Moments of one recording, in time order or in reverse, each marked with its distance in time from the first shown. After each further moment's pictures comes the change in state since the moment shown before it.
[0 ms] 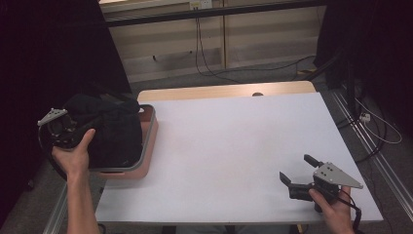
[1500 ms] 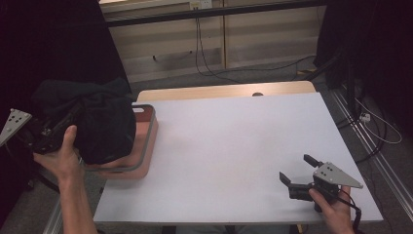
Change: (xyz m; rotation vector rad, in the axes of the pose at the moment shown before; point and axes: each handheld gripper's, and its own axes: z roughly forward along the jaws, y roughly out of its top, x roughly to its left) left arm -0.045 0.027 -0.065 -0.426 -0.046 0.080; right arm 0.000 0.000 0.000 -0.001 0.005 0.001
